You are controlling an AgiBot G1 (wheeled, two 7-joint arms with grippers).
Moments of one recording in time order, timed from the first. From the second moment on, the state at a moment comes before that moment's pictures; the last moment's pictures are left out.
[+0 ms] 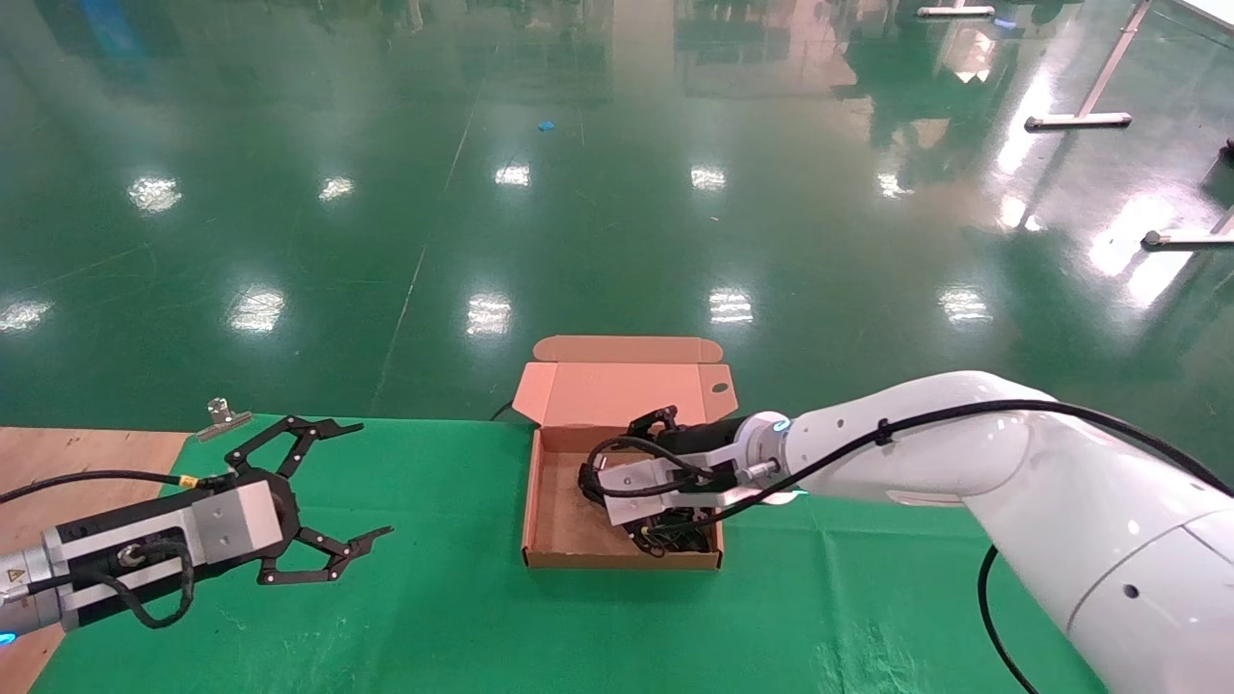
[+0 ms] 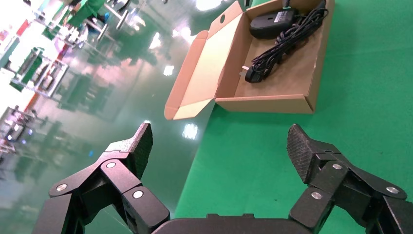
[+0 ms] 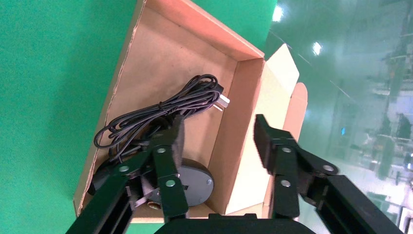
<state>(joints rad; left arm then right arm) -1.34 0.80 0.90 -0.30 0.55 1.25 1.09 1.59 -1.35 -1.04 0.56 -1.60 -0.79 -0.43</state>
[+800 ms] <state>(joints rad) -1.24 0.73 0.66 -0.69 0.62 1.35 0.59 1.40 -1.08 -0.76 0.82 -1.28 -1.05 -0.20</state>
